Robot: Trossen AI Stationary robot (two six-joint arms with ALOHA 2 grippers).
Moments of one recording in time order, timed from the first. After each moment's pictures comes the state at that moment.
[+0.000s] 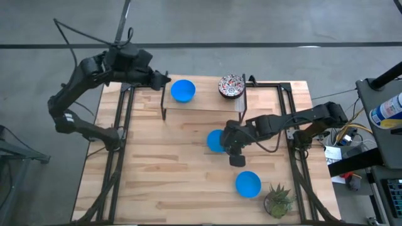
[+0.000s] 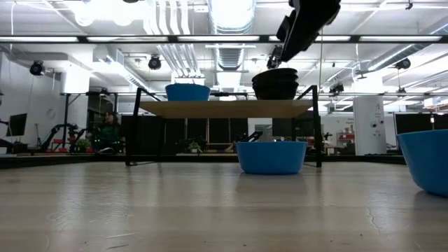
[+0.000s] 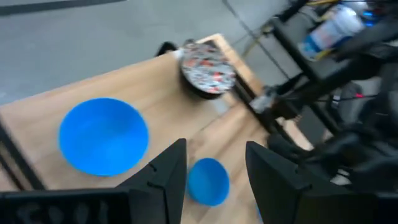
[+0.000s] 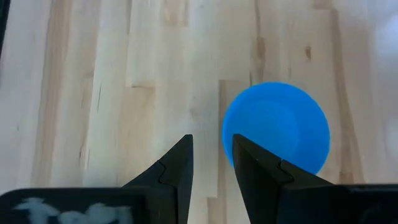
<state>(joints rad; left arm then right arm) 0.44 1.26 1.83 -1.08 0.07 -0.60 0.17 1.54 1.31 -0.80 0.03 0.17</state>
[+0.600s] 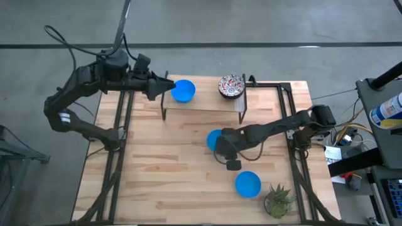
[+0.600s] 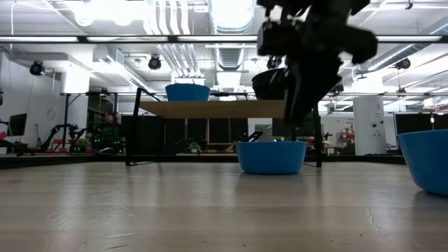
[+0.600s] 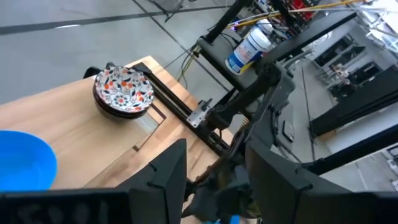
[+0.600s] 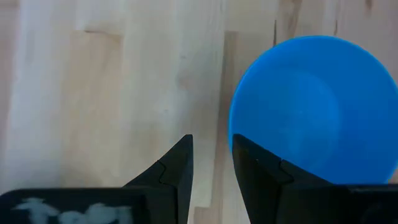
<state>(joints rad) 0.23 1.23 1.83 -0.88 0.03 -0.66 0.16 1.70 1.15 -0.63 0.03 0.09</state>
